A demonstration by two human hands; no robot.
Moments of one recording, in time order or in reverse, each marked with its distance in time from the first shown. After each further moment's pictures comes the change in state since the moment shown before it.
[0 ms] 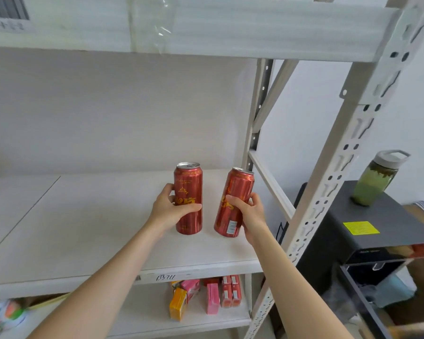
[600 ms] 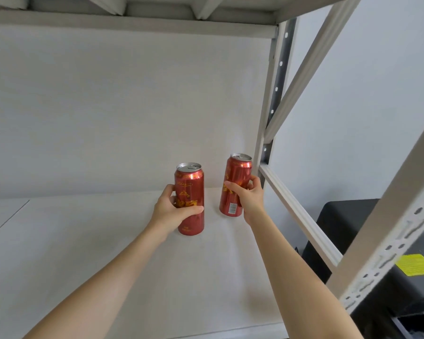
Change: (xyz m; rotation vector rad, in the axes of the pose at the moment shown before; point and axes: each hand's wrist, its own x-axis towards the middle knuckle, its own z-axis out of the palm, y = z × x) left_hand 0.136 -0.029 0.022 -0.035 0.027 0.069; right_hand 0.170 0.001 0.033 -0.039 0.061 -0.159
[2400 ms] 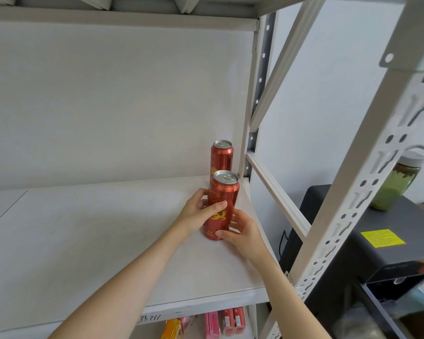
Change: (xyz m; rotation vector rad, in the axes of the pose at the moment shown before) left_hand -0.046 0.002 0.064 -0.130 -0.344 0.050; right_hand -0.108 0.049 -0.060 -0.325 -0.271 -0.120
